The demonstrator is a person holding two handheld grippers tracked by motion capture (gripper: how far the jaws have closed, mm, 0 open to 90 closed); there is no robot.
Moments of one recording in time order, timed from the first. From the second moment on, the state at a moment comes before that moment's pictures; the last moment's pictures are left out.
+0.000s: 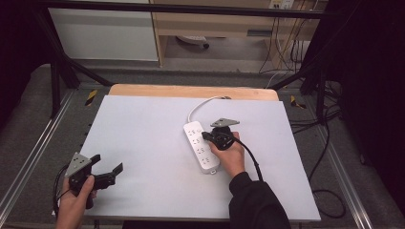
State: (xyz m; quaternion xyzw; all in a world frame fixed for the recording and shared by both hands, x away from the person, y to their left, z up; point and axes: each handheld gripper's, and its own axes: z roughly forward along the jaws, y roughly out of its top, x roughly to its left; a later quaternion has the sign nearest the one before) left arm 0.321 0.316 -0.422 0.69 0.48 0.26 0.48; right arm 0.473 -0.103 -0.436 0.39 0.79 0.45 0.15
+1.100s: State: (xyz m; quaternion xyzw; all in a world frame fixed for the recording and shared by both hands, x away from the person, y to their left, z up) left arm 0.321 0.315 -0.423 0.69 0.48 0.25 0.48; right arm 0.475 -0.104 -0.442 0.38 0.79 0.45 0.15
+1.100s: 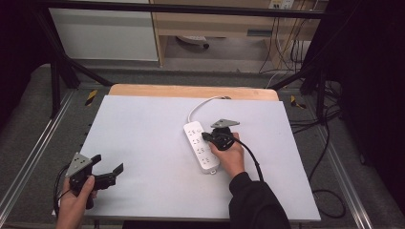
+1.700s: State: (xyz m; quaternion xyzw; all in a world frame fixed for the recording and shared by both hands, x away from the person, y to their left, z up) left arm 0.321 0.314 -0.424 0.69 0.48 0.25 0.47; right arm 0.470 -0.104 -0.447 0.38 0.78 0.47 0.17
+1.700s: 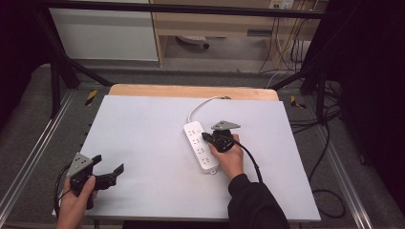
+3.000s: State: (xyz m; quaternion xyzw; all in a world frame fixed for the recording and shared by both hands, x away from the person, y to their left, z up) left arm 0.322 0.314 -0.426 0.70 0.49 0.25 0.47; right arm 0.466 -0.103 -0.449 0.38 0.78 0.47 0.19
